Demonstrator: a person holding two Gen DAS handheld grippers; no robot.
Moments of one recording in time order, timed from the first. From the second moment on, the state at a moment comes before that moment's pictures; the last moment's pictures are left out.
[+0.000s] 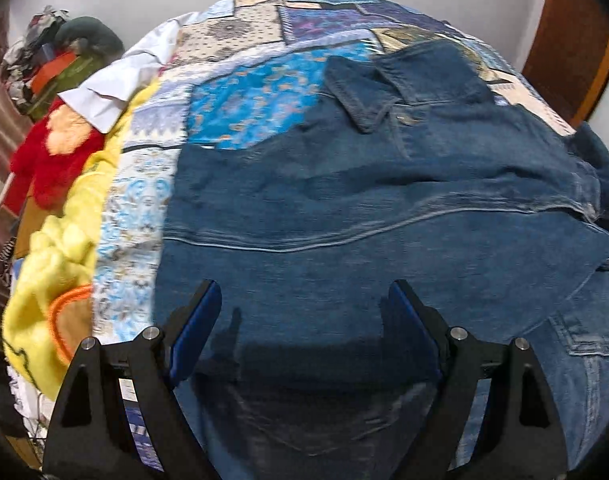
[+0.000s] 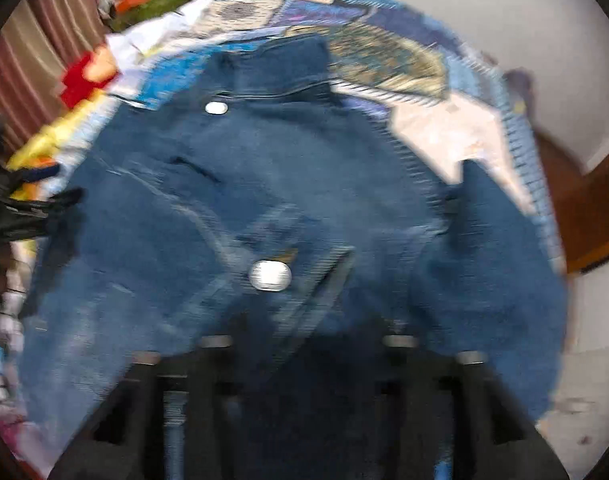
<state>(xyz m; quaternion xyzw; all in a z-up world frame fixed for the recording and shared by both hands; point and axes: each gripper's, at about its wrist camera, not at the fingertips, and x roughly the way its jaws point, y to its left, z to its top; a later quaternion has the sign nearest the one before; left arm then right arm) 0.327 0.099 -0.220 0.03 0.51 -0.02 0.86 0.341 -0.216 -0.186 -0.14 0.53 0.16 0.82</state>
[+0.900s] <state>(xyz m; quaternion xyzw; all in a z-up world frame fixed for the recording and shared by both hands) 0.364 0.204 -0.219 0.00 0.51 0.15 0.85 0.382 -0.206 -0.183 0.03 0.52 0.22 0.82</state>
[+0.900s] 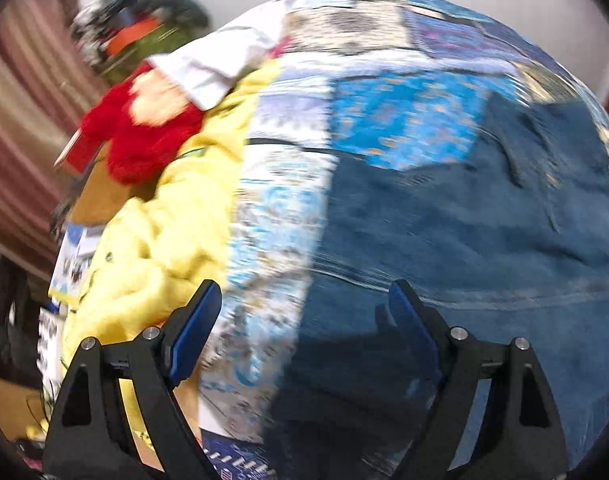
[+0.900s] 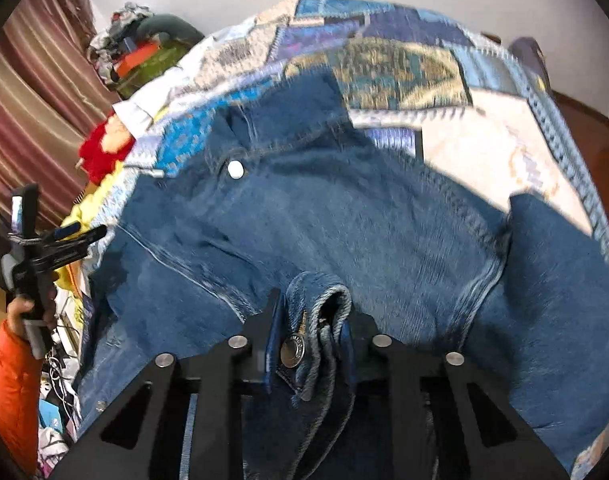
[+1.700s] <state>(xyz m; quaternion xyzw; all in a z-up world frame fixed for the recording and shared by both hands) 0.373 0.193 -0.286 0.07 0.54 0.16 0.82 0.400 -0.218 -0.194 -0.09 0.53 0.15 0.83</state>
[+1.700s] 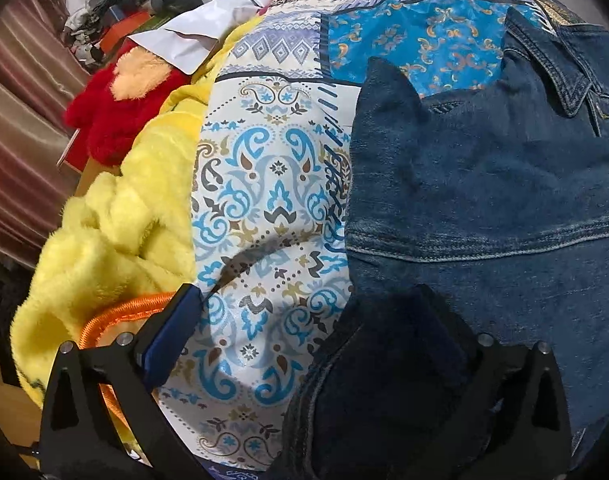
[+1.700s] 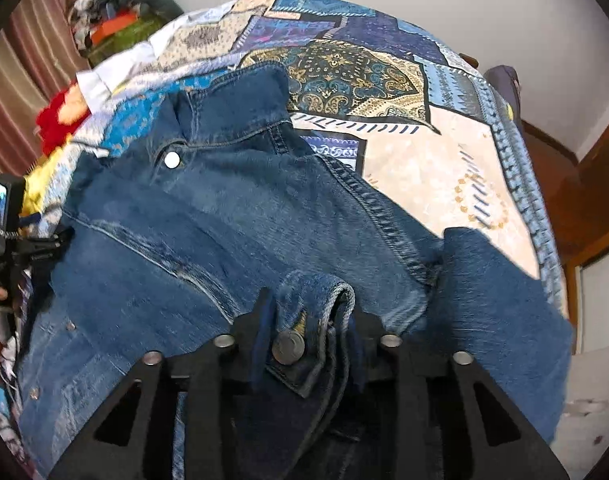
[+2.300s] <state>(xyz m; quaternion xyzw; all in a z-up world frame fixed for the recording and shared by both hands) 0.360 0.148 -0.175 0.06 0.45 0.11 0.88 0.358 -0.338 -0.108 0.04 0.48 0.10 0.87</state>
